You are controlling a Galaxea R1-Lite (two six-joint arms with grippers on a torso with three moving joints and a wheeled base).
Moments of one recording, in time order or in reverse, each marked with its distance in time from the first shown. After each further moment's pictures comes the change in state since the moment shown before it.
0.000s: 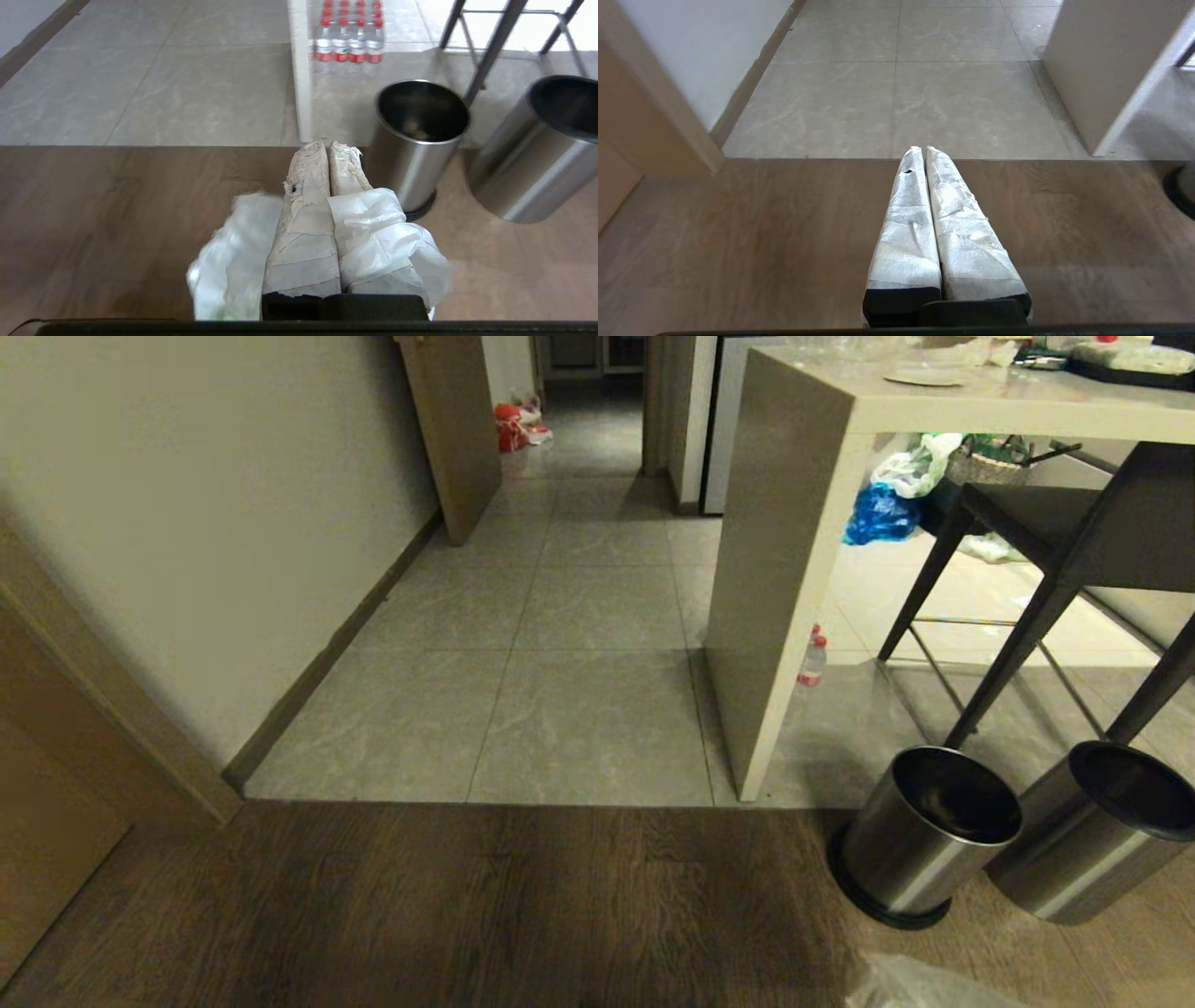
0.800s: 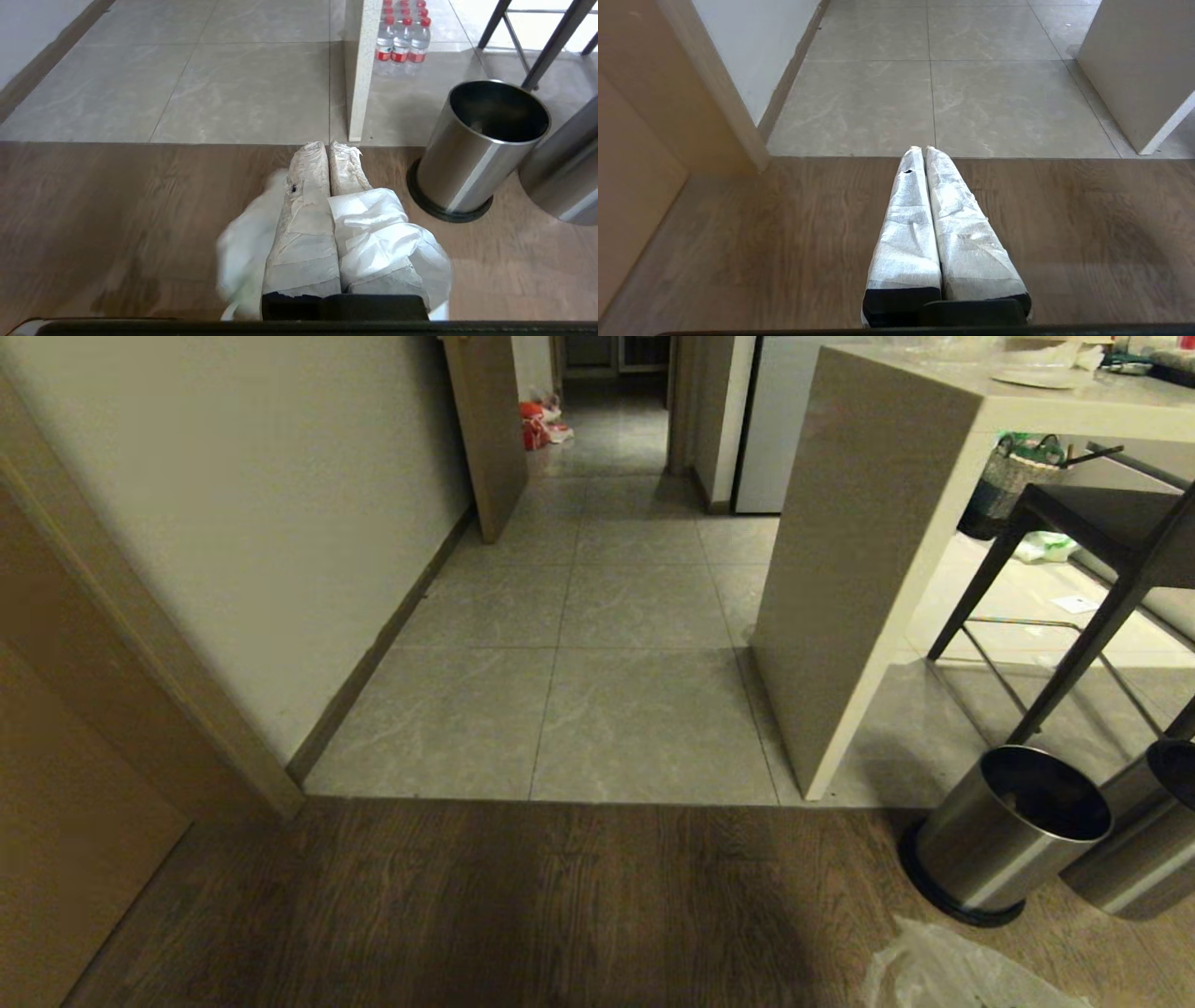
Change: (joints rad) left arm -0.001 0.000 0.000 0.000 -0.001 0.007; right arm -0.001 0.000 0.000 0.001 0.000 0.000
